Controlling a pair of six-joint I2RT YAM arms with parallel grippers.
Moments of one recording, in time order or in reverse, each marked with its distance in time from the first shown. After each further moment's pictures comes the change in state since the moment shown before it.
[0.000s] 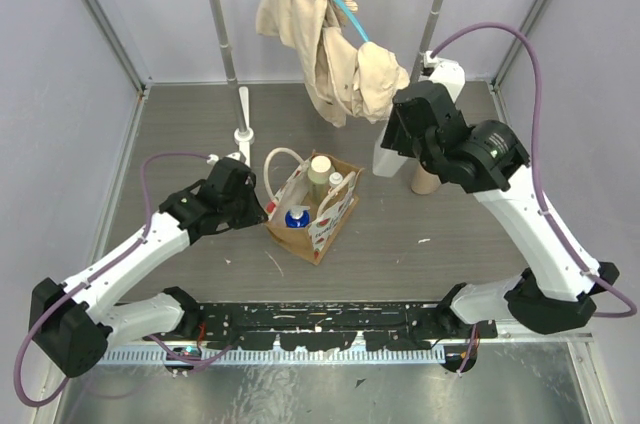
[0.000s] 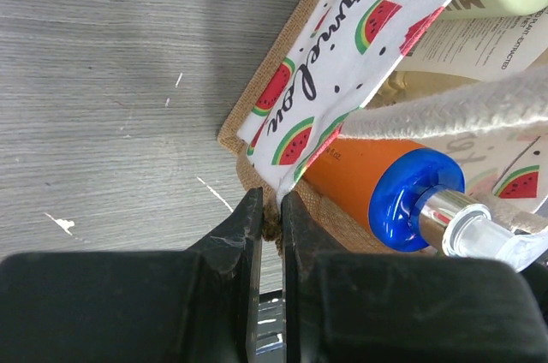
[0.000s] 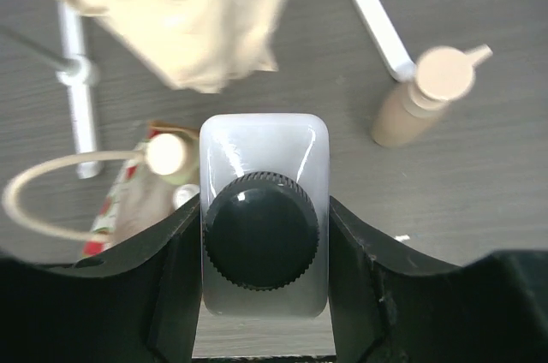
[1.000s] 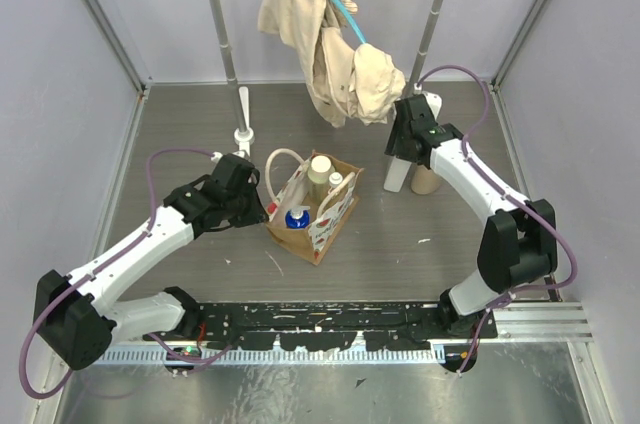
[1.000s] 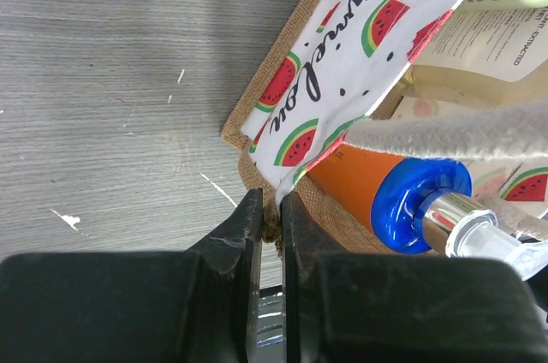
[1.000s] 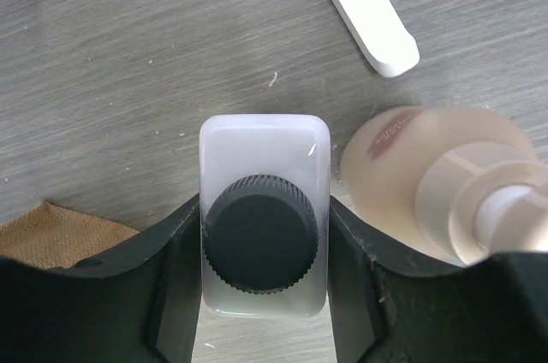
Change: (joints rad) left arm 0.000 0.051 0.039 -0.033 0.011 0.022; right arm -0.489 0.205 -0.677 0.654 -0.321 -0.170
